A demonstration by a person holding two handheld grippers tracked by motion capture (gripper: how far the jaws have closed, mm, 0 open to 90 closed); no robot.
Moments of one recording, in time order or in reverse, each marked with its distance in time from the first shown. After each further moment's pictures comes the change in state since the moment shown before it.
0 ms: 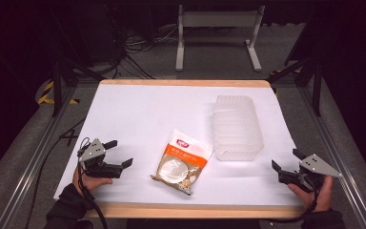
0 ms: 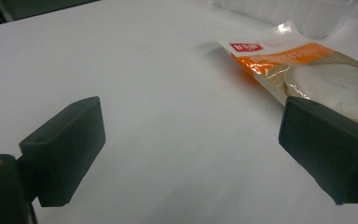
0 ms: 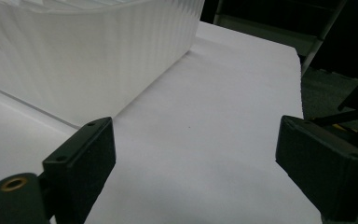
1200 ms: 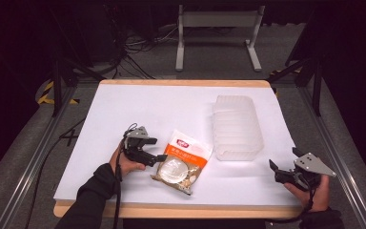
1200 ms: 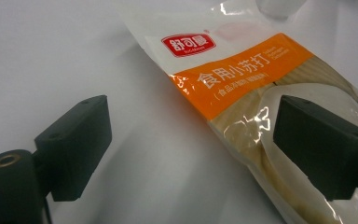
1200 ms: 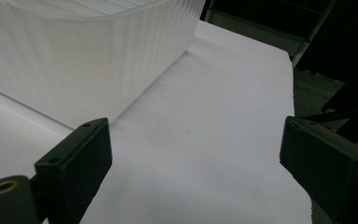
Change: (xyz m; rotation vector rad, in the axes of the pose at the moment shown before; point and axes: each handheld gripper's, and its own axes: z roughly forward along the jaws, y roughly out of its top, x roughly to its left) left arm -0.017 0.046 0.120 0.240 -0.328 -0.038; right arm 0.012 0.011 0.001 0.034 -0.047 -0.058
